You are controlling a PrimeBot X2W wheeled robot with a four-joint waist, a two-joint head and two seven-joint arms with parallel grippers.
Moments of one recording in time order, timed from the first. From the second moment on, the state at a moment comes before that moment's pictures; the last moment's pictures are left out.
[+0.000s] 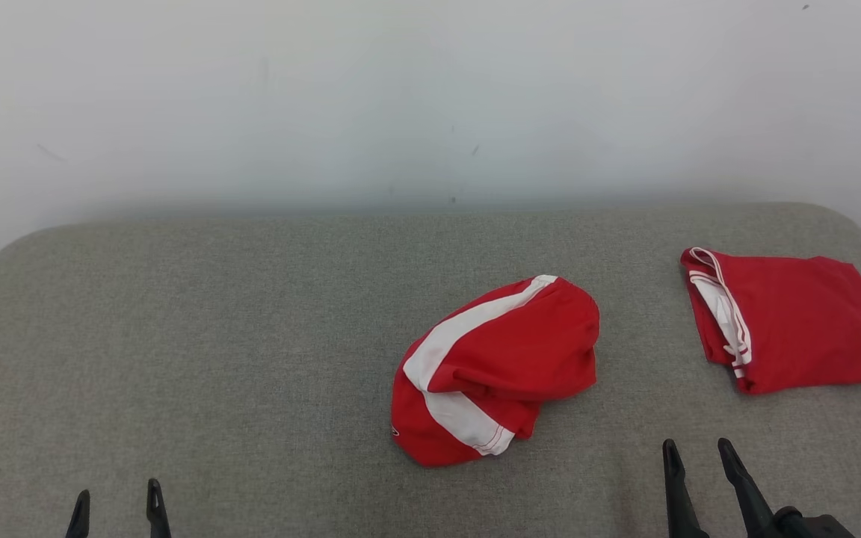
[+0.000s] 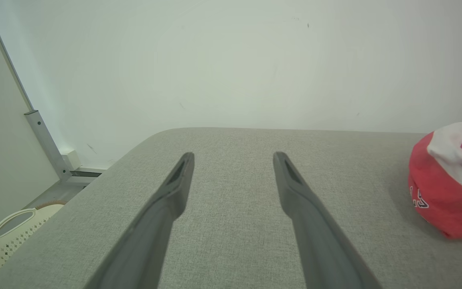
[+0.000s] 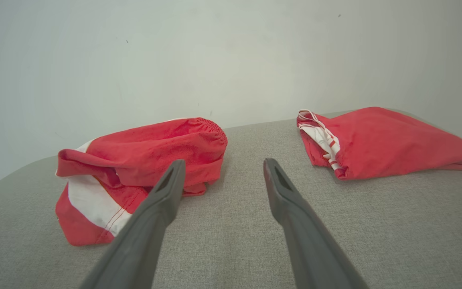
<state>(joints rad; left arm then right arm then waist) 0.18 0.05 0.13 0.02 -0.07 -0.03 -0.26 0.11 -0.05 0.02 0.15 0.21 0.13 -0.26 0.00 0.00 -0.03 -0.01</state>
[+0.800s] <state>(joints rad) -0.11 0.05 -0.16 0.33 -0.21 -0.09 -0.26 0.08 -0.05 0.04 0.17 0.21 0.13 -0.26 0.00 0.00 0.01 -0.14</state>
